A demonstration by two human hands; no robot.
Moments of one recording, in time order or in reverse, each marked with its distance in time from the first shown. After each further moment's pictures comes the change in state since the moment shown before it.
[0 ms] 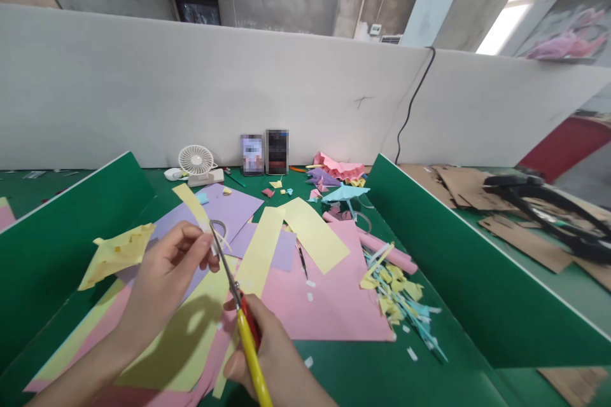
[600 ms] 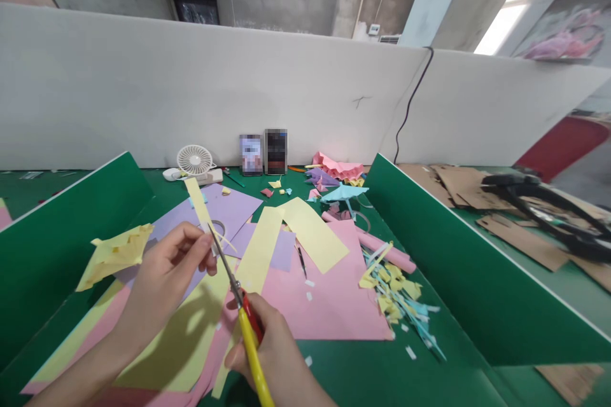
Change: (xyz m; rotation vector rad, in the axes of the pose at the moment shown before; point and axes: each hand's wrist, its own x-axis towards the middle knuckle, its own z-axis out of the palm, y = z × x) left_hand 0.000 0.001 0.000 -0.006 -0.015 0.013; right_hand 0.003 0.011 -0.006 -0.017 0.032 -0.018
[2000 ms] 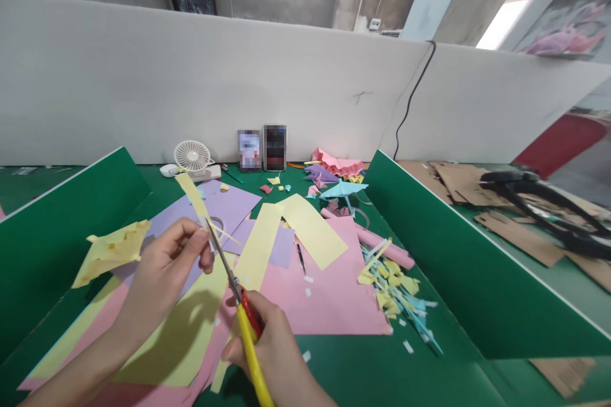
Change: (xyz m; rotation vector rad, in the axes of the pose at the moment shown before) left_hand 0.003 -0.001 0.001 -0.038 -0.007 -0.009; right_hand 0.000 -0.010 0.003 0.022 0.056 0.050
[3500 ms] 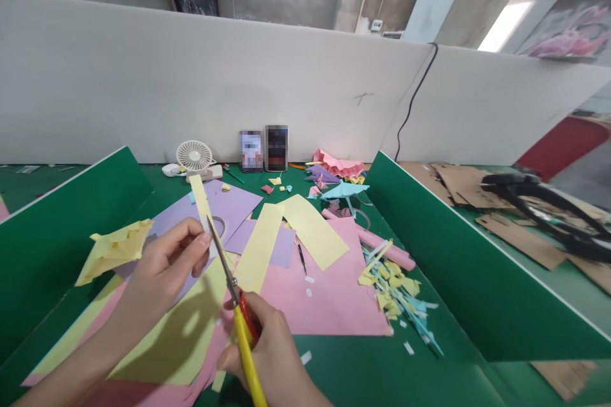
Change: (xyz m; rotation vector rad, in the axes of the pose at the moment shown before) left_hand -0.001 0.003 -0.006 0.133 -0.090 0.043; right_hand -0.004 0.006 0.002 -0.042 -0.018 -0.032
